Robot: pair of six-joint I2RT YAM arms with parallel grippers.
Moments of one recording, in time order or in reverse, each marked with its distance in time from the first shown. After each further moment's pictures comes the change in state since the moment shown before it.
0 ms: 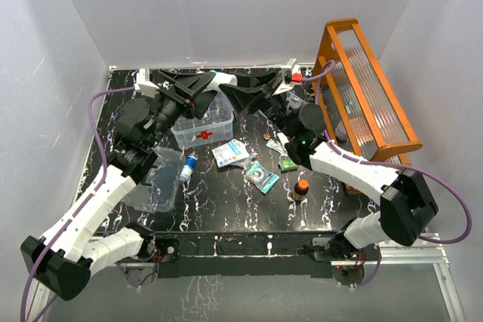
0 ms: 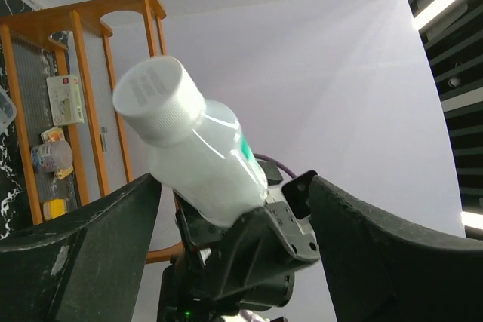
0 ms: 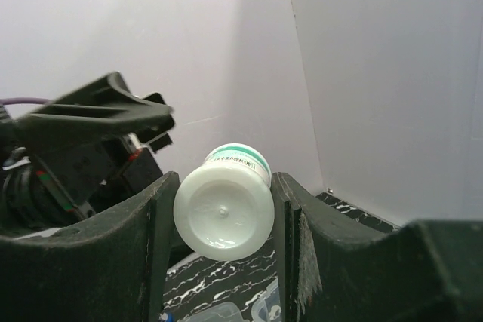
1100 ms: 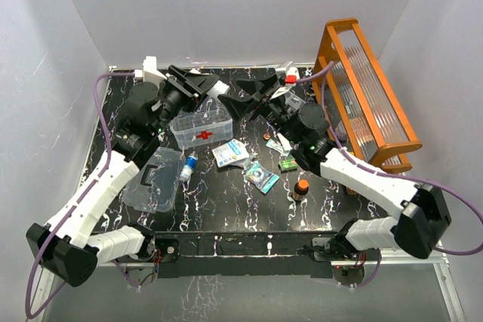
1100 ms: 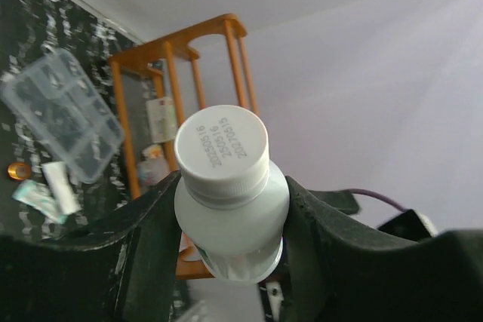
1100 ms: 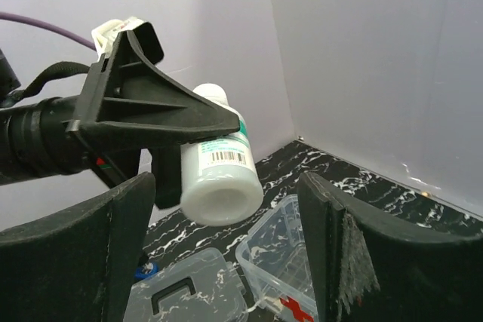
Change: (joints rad) left arm 0.018 0.092 0.103 -0.156 -0.047 0.183; right arm 0.042 -0.084 0.007 -0.255 0.060 -0.109
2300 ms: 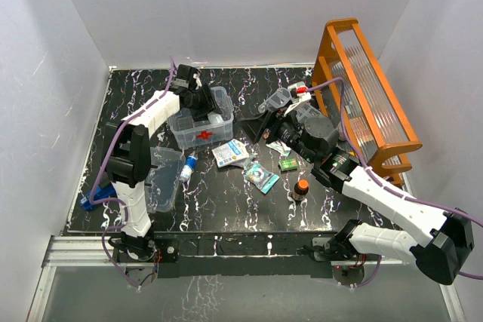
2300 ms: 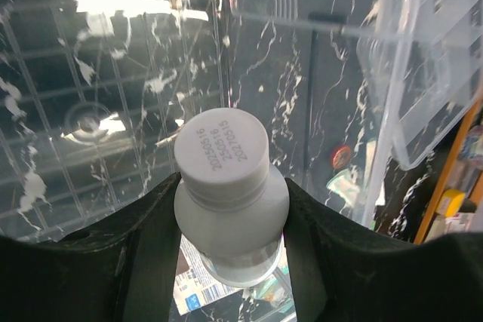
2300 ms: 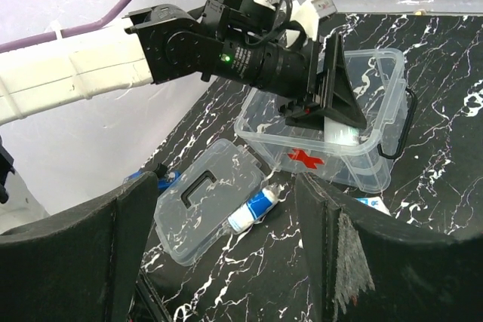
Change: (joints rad) left arm 0.194 0.877 0.468 -0.534 0.196 0.603; right arm 0.000 -0.268 -0.135 -0.515 0.118 0.240
